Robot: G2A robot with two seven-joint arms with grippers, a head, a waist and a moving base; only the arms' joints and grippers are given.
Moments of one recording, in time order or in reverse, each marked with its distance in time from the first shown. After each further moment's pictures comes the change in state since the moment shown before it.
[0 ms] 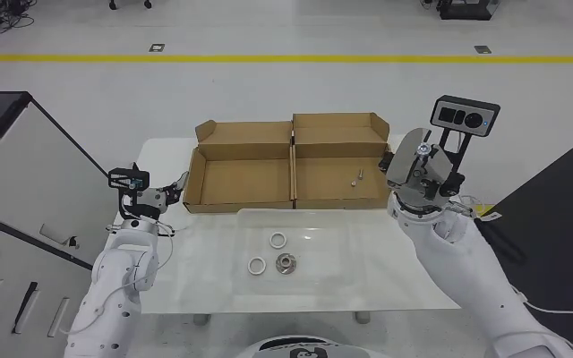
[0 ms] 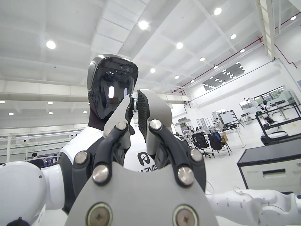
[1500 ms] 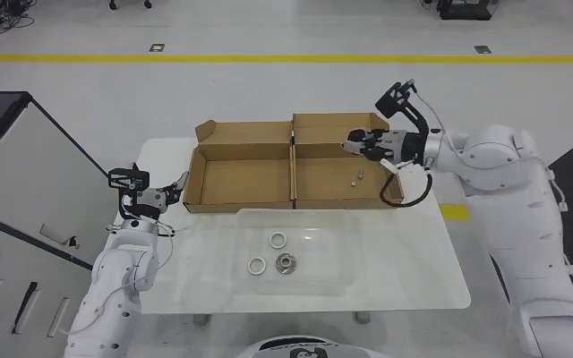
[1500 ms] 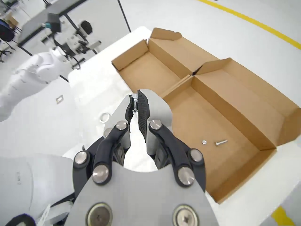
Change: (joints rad) left arm 0.000 0.000 0.000 0.000 0.000 0.000 0.000; right arm 0.213 0.079 0.186 0.229 -1.398 0.473 0.251
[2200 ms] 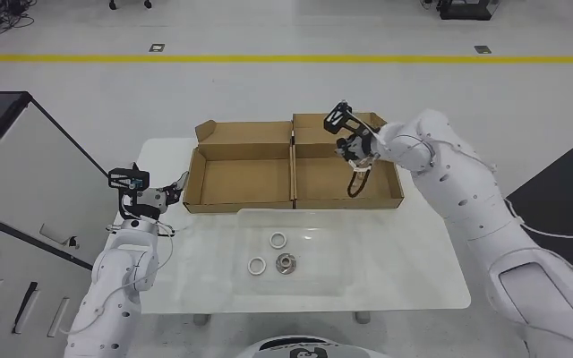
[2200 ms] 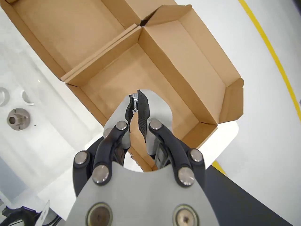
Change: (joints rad) left arm 0.000 0.000 0.000 0.000 0.000 0.000 0.000; right arm 0.294 -0.090 -0.453 0.362 -0.496 0.022 -0.057
